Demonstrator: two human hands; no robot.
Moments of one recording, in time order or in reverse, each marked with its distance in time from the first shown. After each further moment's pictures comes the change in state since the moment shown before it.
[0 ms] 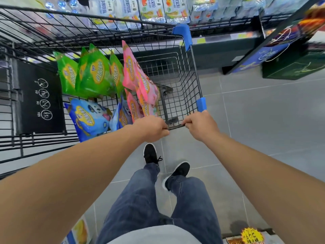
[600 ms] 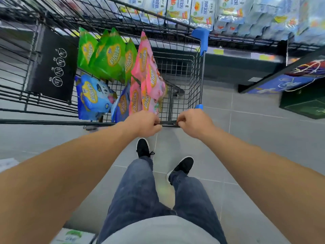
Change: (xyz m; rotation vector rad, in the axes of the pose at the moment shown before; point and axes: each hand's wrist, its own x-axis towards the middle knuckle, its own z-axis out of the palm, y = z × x) left_hand 0.005 0.052 0.008 -0.182 0.200 -0.258; right_hand 0.027 0.031 -0.052 -0.233 -0.140 -0.366
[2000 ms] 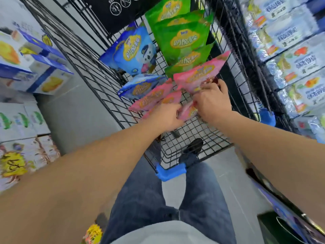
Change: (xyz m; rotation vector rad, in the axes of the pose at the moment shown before) left_hand 0.102 0.007 -0.044 -0.942 0.391 -0.650; right_hand 0.245 -0.068 -0.091 -0.909 -0.063 -0.912
